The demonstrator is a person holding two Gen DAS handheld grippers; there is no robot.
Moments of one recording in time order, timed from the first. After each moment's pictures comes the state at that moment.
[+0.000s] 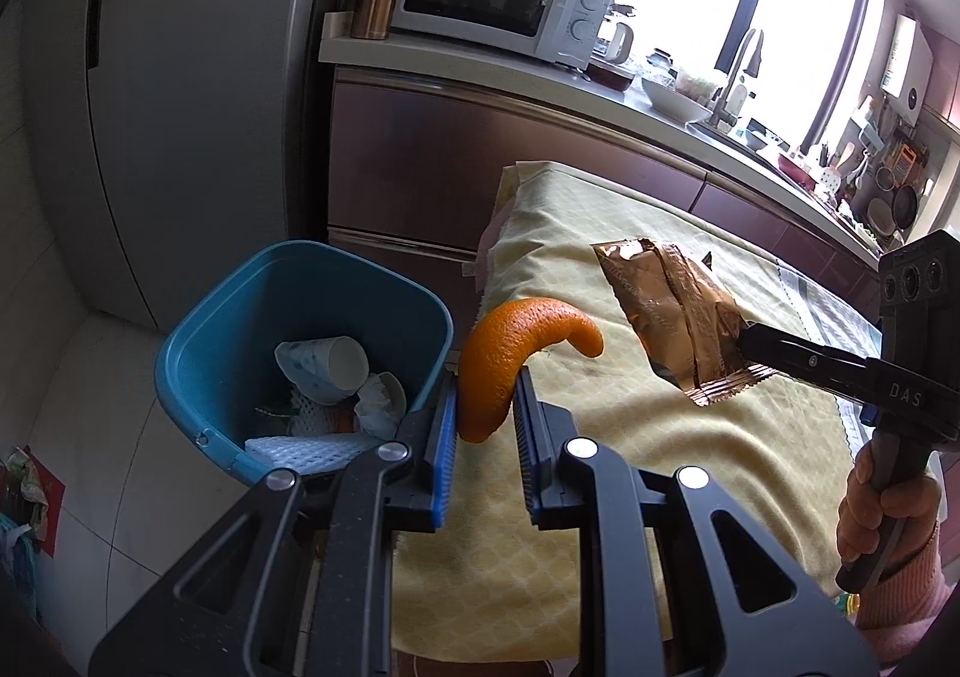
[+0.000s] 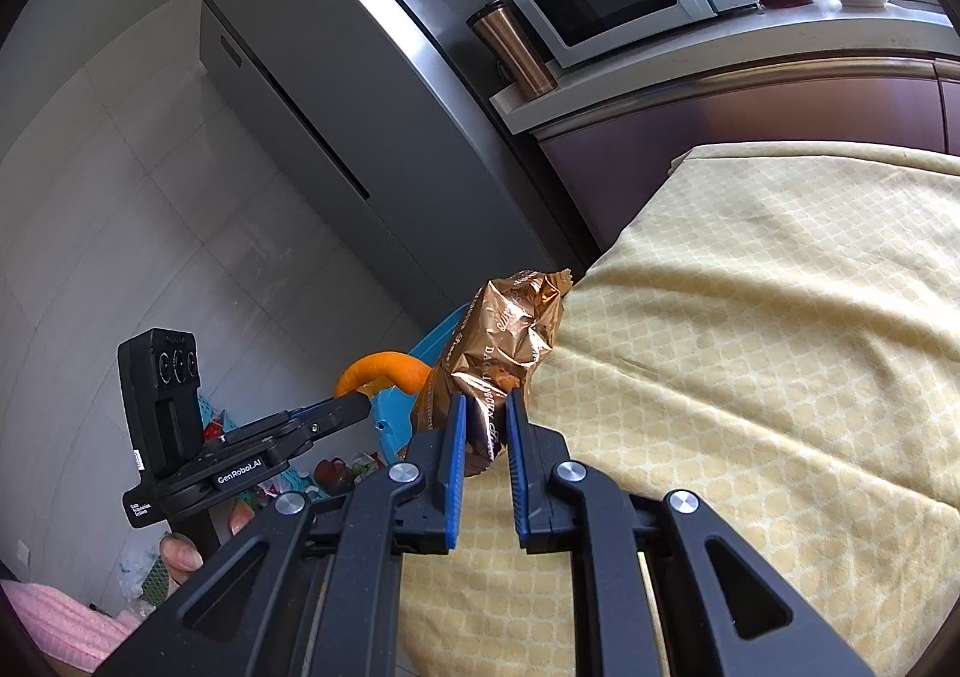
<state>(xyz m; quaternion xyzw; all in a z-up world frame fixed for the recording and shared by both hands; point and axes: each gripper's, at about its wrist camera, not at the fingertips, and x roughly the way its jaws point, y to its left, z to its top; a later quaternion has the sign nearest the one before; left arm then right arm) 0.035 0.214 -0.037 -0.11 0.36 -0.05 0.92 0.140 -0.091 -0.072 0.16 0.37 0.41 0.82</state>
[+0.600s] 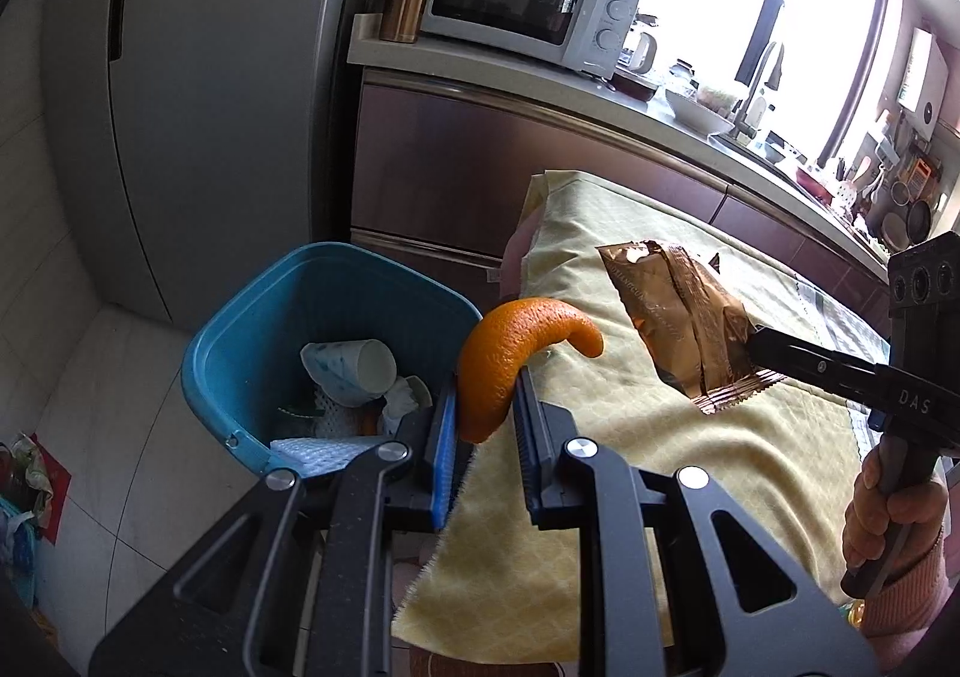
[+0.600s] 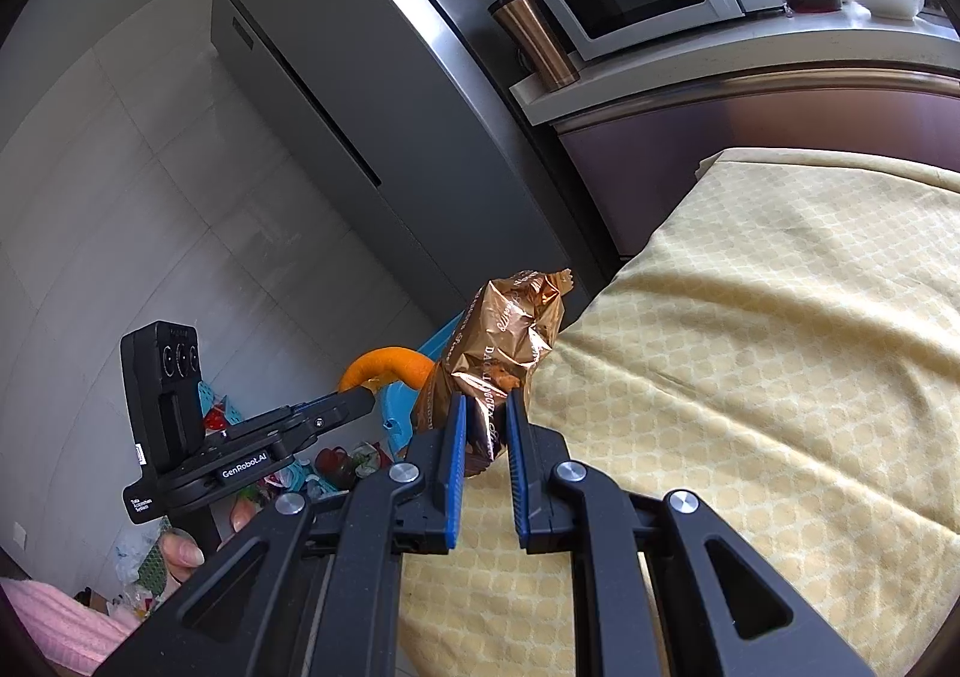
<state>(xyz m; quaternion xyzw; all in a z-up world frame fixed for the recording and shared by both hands) 0.032 0.227 -0.037 -0.12 0.36 -0.03 0.93 0.144 -0.068 -0.069 0.15 0.37 0.43 0.81</state>
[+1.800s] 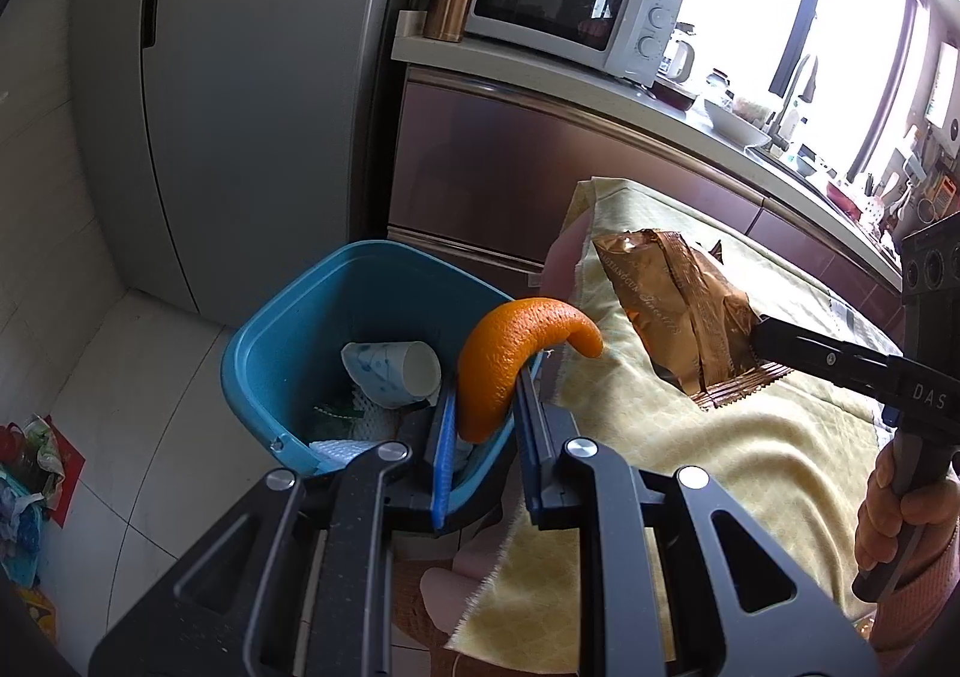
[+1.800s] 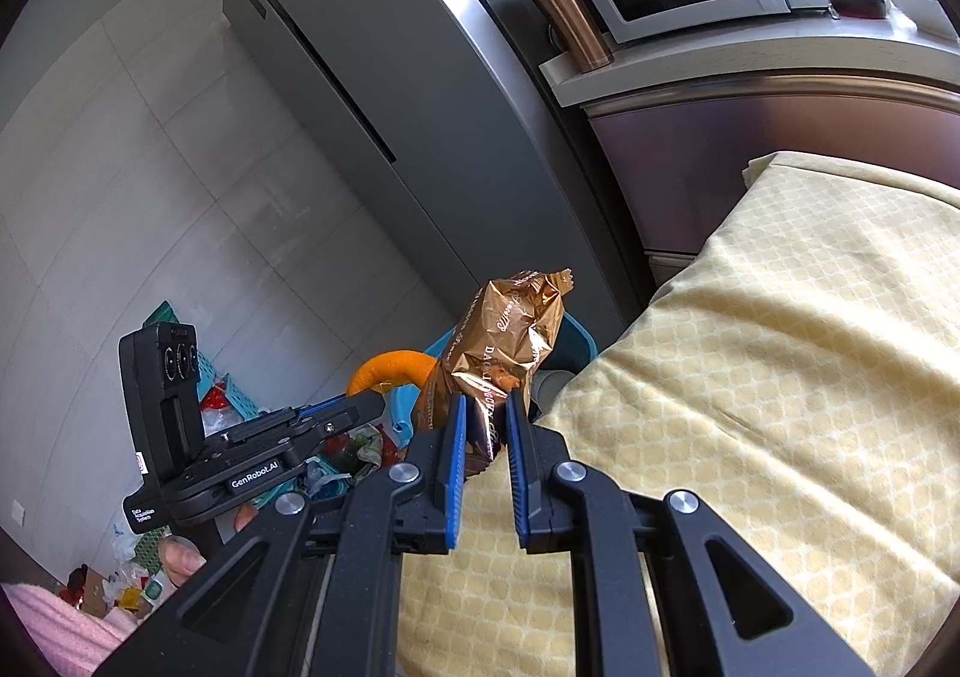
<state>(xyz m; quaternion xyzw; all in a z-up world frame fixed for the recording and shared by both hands) 0.033 0.249 -0.043 -0.12 0.36 0.01 0.92 0.156 -0.035 -0.064 0.12 0.38 0.45 0.80</state>
